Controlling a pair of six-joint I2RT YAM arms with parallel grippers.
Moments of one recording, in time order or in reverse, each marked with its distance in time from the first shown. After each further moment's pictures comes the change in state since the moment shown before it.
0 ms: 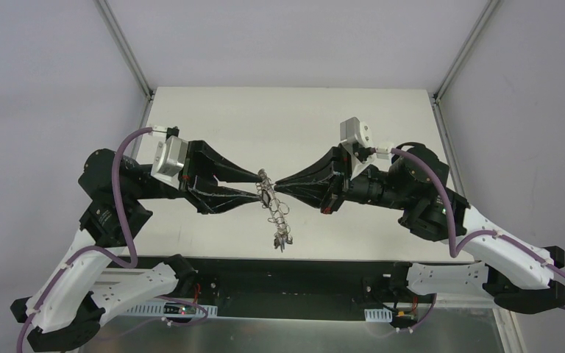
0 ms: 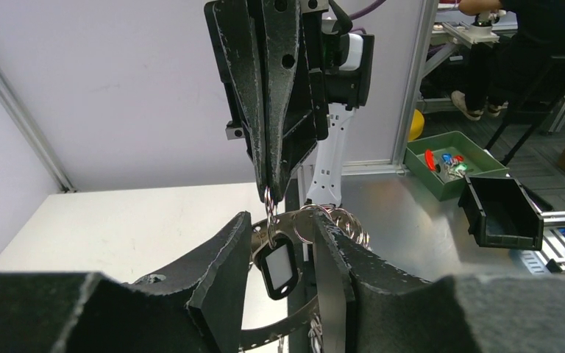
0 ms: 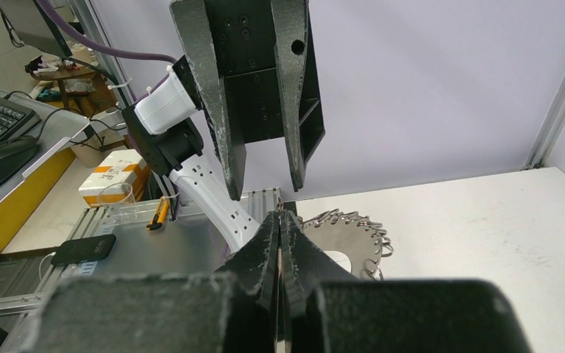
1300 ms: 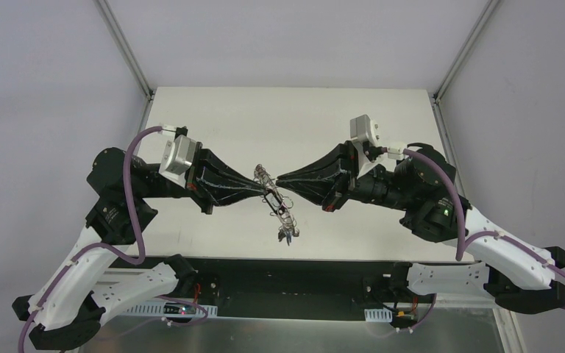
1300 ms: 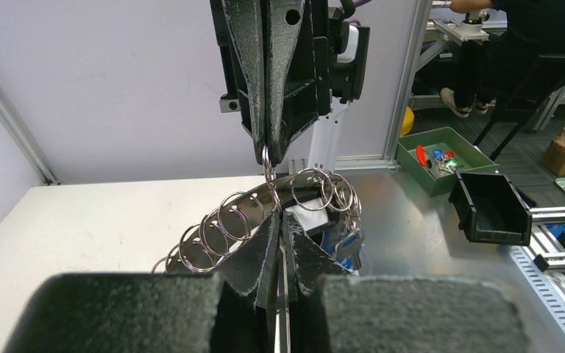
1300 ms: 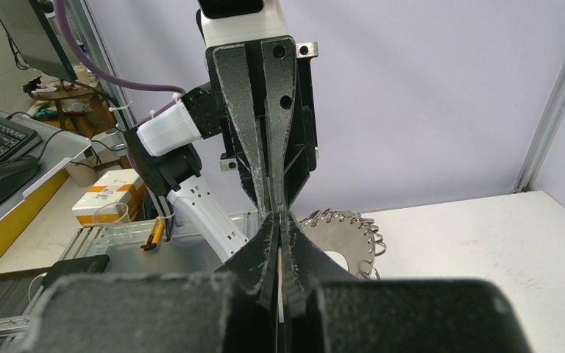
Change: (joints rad) left arm 0.000 0.007 -0.032 0.029 0.021 -0.024; right arm 0.007 -0.010 -0.006 0.063 0.023 -0.004
